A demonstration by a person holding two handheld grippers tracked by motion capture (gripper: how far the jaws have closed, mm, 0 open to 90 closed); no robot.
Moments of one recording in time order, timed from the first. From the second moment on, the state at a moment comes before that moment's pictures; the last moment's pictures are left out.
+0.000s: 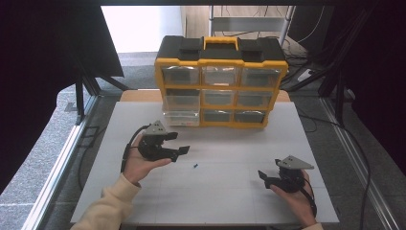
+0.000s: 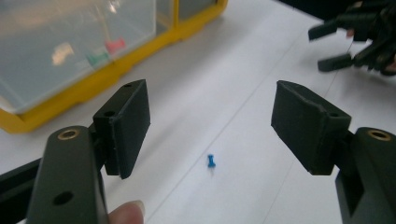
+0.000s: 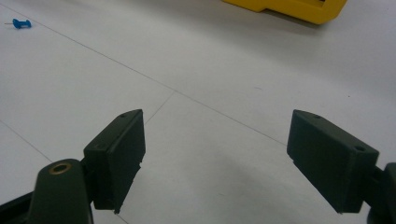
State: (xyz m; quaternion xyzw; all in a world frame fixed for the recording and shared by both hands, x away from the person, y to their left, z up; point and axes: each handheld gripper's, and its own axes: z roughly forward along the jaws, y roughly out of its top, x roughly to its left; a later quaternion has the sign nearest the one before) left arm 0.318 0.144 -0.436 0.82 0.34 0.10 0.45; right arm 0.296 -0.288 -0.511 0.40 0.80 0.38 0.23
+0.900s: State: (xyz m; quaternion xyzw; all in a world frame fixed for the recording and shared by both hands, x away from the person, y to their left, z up) left arm 0.343 0.097 -0.510 0.88 0.34 0.05 0.33; right arm 0.297 -0.288 -0.512 0.40 0.80 0.38 0.23
